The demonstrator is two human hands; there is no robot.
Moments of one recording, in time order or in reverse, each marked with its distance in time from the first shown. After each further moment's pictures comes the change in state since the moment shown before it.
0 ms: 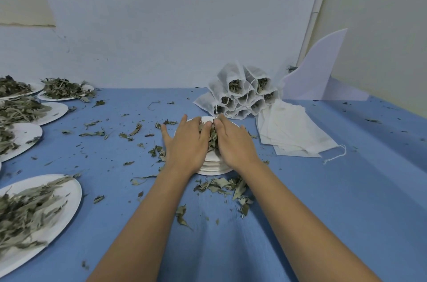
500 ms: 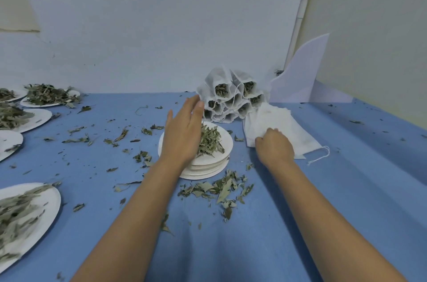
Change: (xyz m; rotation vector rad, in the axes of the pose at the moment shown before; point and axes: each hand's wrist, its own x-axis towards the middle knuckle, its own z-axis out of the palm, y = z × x) left_hand 0.002 0.040 -0.020 -0.451 0.101 0.095; right_hand 0.004 0.079 -0.062 -0.405 0.139 0.370
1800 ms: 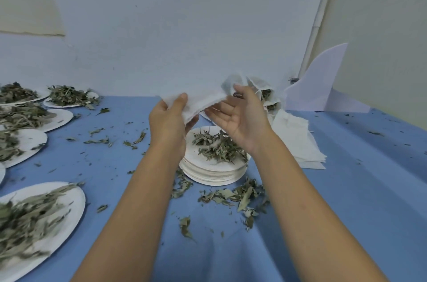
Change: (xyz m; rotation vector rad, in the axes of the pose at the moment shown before) left_hand 0.020 0.008 -0.049 -0.959 0.325 -0.443; right_hand -0.028 -0.124 -0.046 1.805 -0.685 0.042
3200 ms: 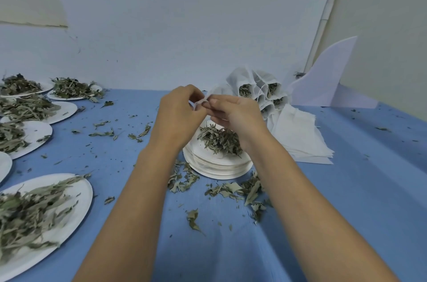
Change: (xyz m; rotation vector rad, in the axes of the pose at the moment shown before) left_hand 0.004 0.004 -0.020 1.060 -0.228 0.661; right_hand 0.000 0.024 0.005 -0.511 0.102 -0.163
